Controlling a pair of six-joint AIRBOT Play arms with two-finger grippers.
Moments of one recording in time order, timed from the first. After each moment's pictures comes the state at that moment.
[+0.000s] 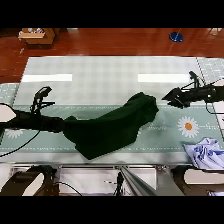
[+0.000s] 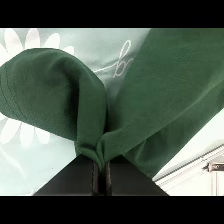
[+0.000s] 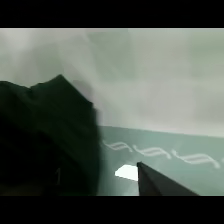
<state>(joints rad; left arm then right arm) -0.02 -0.80 0.62 1.04 -1.26 -1.27 -0.33 -1.53 1.03 -0.81 1.20 1.17</state>
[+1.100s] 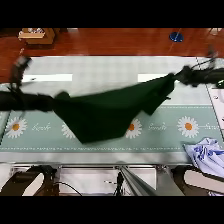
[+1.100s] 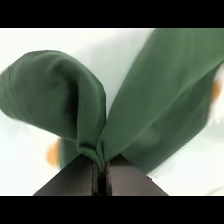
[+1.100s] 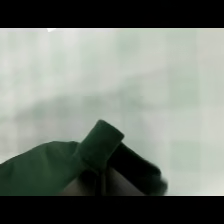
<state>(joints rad) -0.01 -0.80 1.00 1.09 -1.26 -1.27 -0.33 -1.33 1.20 -0.69 1.12 1.19</state>
